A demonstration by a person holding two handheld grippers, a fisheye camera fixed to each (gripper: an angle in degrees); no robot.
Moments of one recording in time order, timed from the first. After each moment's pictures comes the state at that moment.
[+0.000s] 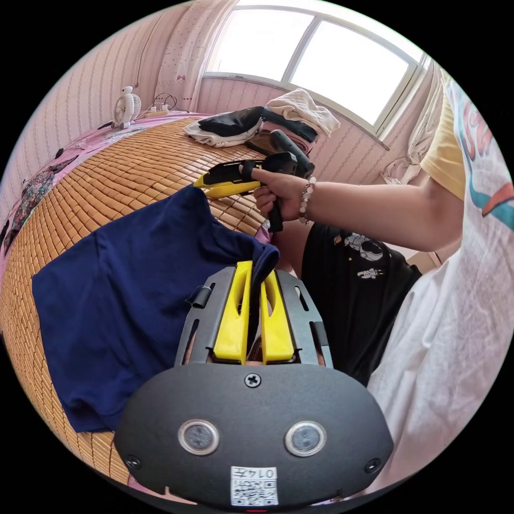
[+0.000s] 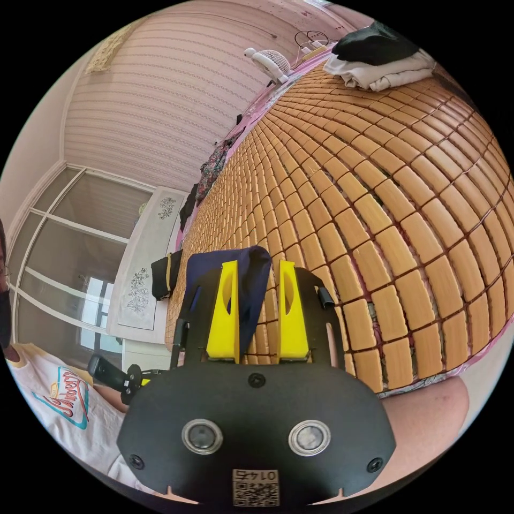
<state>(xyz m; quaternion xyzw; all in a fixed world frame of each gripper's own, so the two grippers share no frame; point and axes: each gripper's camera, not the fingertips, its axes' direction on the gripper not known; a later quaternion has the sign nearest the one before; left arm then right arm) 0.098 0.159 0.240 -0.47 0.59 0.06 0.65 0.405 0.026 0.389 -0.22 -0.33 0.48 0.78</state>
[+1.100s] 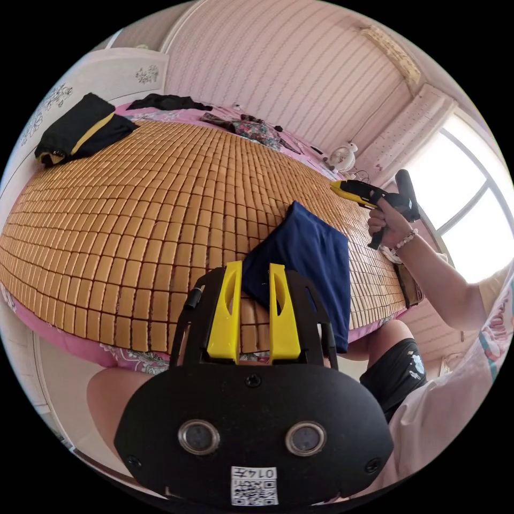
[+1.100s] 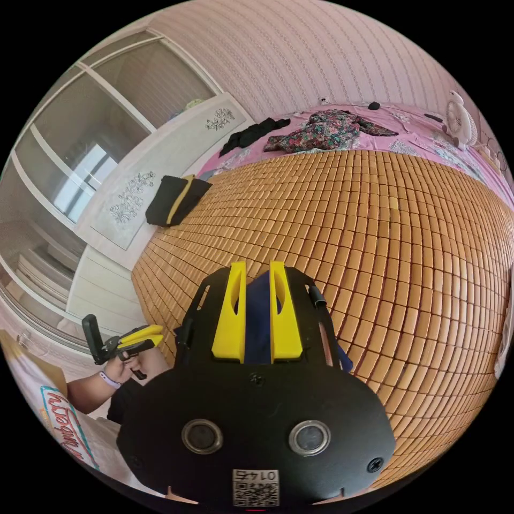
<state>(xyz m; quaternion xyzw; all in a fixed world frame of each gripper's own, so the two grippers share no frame) -0.173 0.190 0.369 -0.55 0.20 -0.24 0.78 0.176 -0.248 0.456 -0.25 -0.38 0.14 0.88</state>
